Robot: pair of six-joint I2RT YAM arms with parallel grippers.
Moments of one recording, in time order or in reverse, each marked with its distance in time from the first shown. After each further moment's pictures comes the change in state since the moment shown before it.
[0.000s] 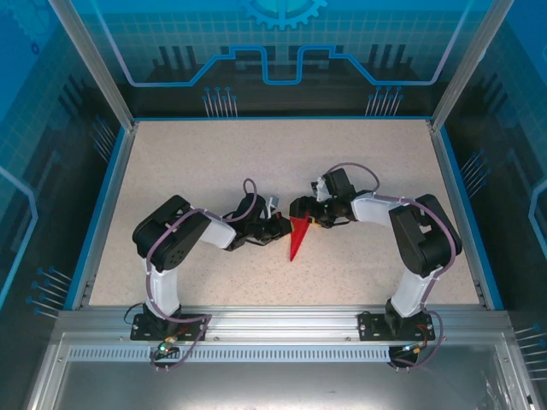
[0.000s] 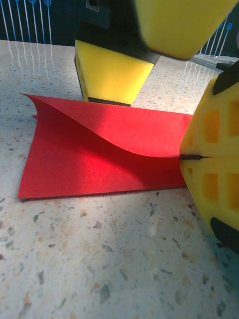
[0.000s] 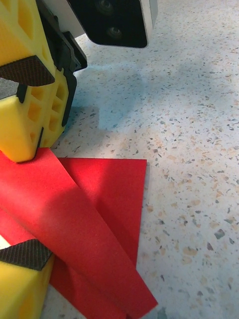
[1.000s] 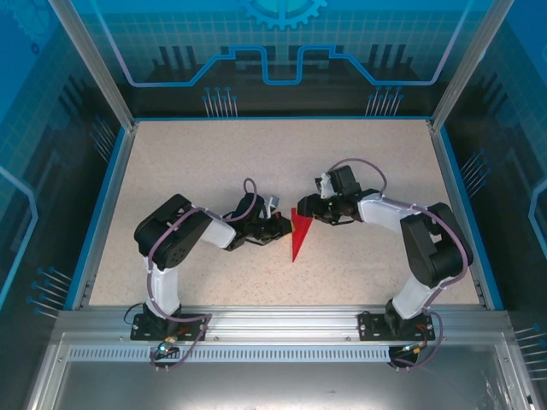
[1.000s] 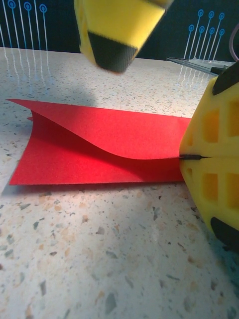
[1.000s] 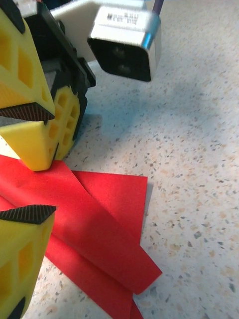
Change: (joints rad) left arm 0.005 0.021 -0.002 0.037 0.036 0.003; right arm -0.009 -0.084 -0.007 -0.045 0.026 -0.039
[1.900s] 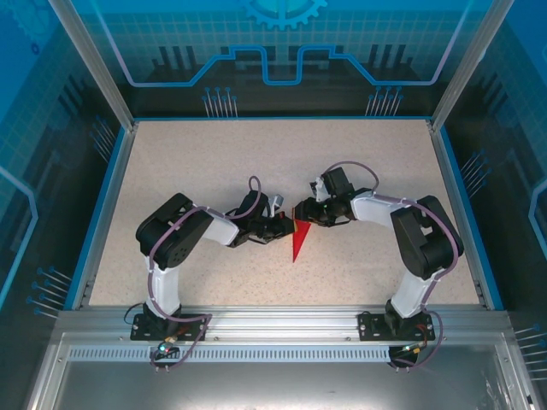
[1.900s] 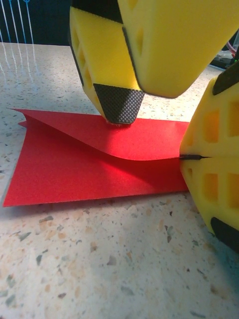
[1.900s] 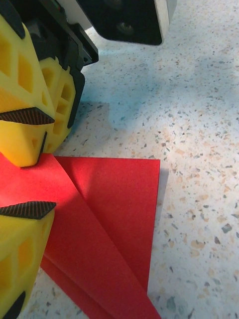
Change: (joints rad) left arm -0.010 0.010 0.054 -0.083 0.011 0.071; right arm 0.023 0.069 0.031 -0.034 0.023 0.000
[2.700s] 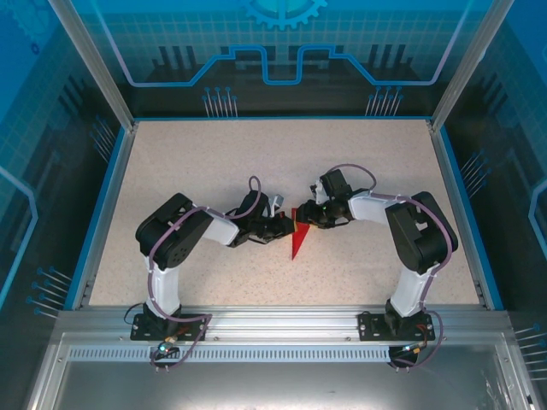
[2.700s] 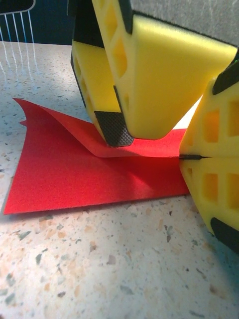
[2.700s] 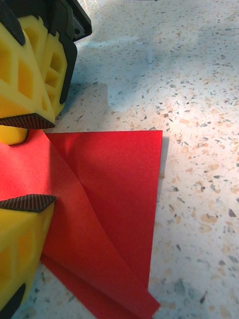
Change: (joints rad) left arm -0.001 -0.008 -0.001 -0.008 -0.004 -0.002; right arm -0.004 0.048 0.002 -0.002 0.011 0.000
